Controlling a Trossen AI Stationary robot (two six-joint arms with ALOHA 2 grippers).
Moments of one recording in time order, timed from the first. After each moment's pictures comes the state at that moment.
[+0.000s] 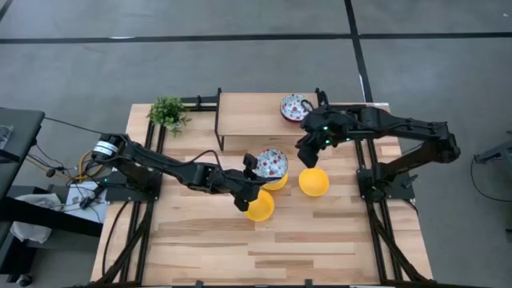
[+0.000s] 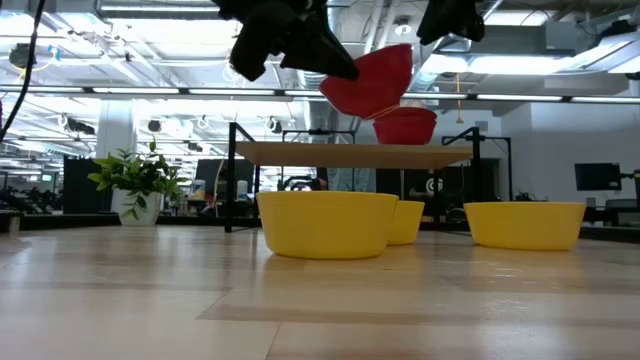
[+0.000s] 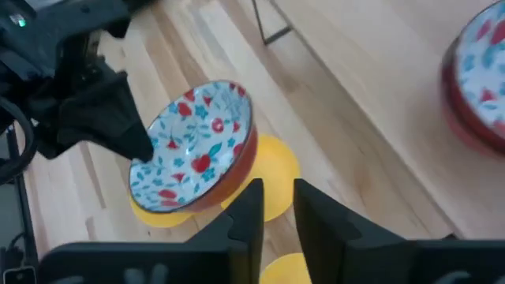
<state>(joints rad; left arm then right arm) -0.26 1.63 1.09 0.00 -0.43 0.67 -0.10 1.30 1.42 -1.01 0.05 0.38</state>
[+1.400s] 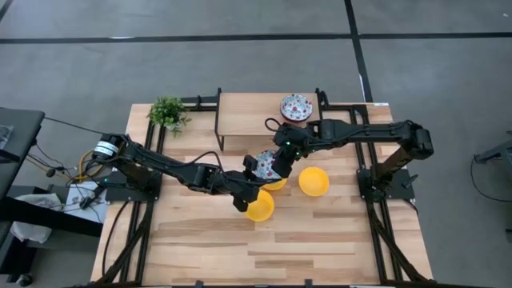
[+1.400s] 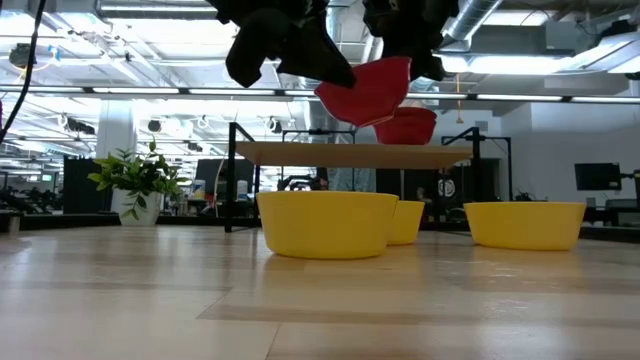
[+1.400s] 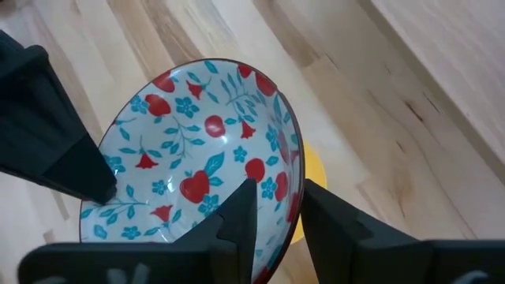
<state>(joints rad) -0.26 1.64 1.09 -0.02 -0.44 0.67 -0.06 1.57 1.42 -0.88 0.05 0.41</state>
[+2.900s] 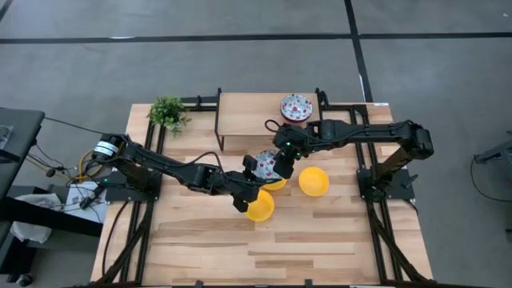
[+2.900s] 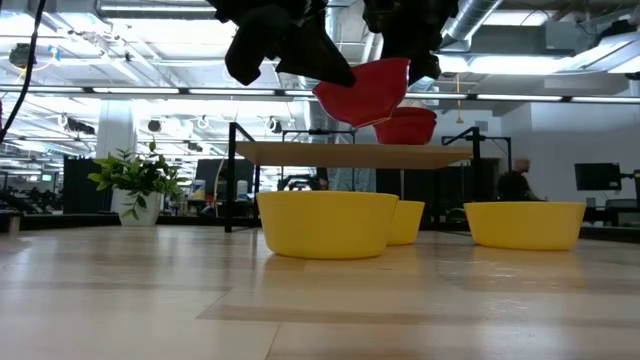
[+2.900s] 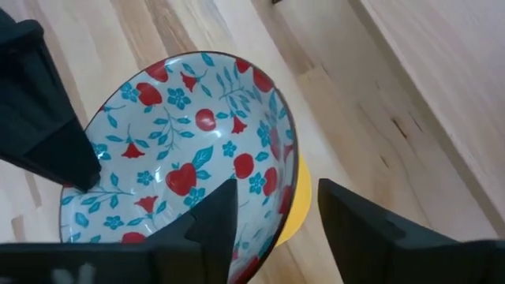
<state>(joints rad) -0.27 1.64 1.09 -0.03 -0.44 0.65 -0.06 1.57 1.42 -0.88 0.09 0.31</state>
